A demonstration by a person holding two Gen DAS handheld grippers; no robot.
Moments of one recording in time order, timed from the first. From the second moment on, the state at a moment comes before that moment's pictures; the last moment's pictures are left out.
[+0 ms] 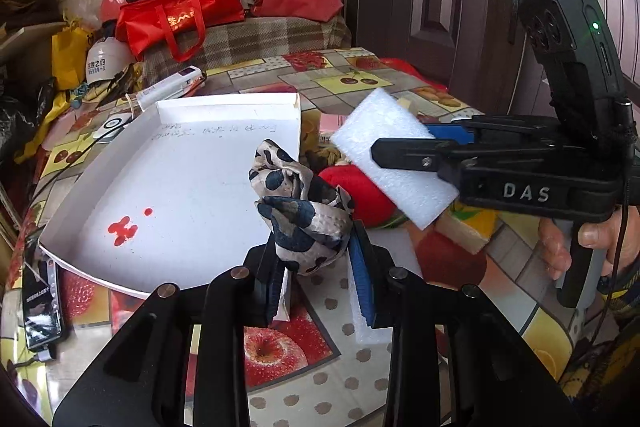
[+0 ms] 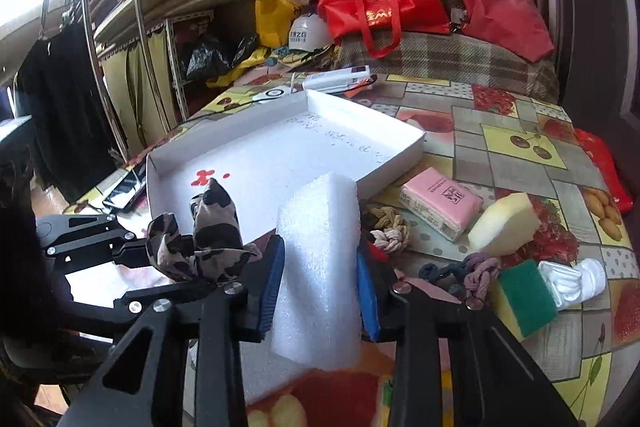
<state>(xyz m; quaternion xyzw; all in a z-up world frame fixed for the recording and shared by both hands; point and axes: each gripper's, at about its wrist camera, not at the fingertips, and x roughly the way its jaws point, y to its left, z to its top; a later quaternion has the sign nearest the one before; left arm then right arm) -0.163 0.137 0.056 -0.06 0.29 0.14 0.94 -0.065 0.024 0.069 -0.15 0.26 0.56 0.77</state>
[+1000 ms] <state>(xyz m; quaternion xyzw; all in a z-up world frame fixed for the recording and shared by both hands) -0.132 0.197 0.065 -0.06 0.21 0.30 0.93 -0.020 -0.064 0.085 0.06 0.16 0.43 0.89</state>
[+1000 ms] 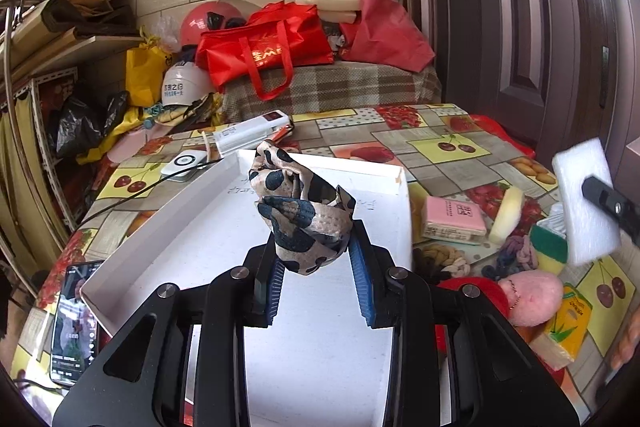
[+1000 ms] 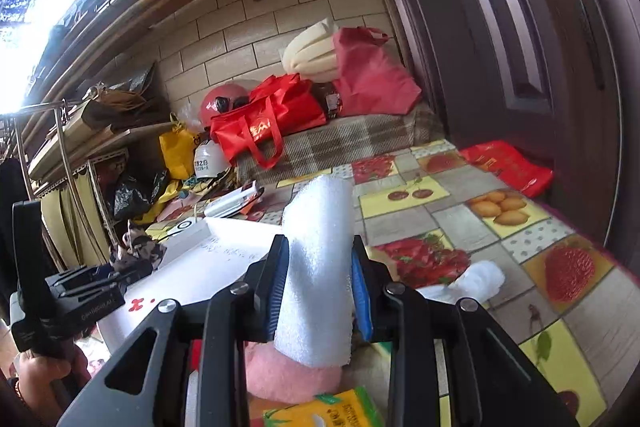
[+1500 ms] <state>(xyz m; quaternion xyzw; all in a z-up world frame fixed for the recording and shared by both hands) -0.140 0.251 0.054 -0.09 0.23 0.34 0.91 -0.080 -0.002 0.084 0.01 0.17 0.55 0.82</state>
